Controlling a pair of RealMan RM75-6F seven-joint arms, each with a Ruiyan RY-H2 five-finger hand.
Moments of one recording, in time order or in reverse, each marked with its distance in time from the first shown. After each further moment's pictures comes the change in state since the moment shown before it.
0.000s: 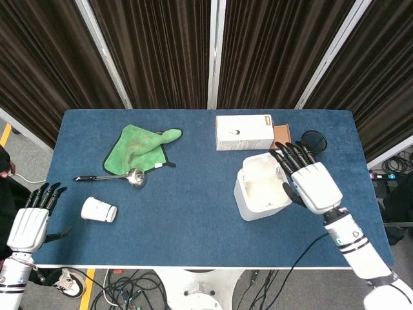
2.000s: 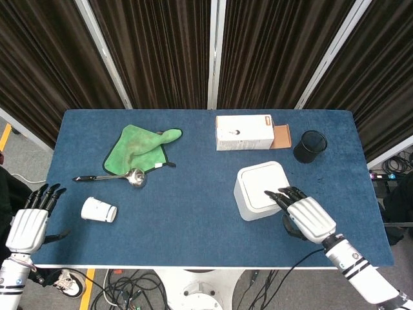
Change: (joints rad) left arm 0.003 0.014 0.006 -0.016 -0.002 -0.007 0.004; right arm -0.034 0.059 -0.236 -0.022 -0.124 -0.095 0.216
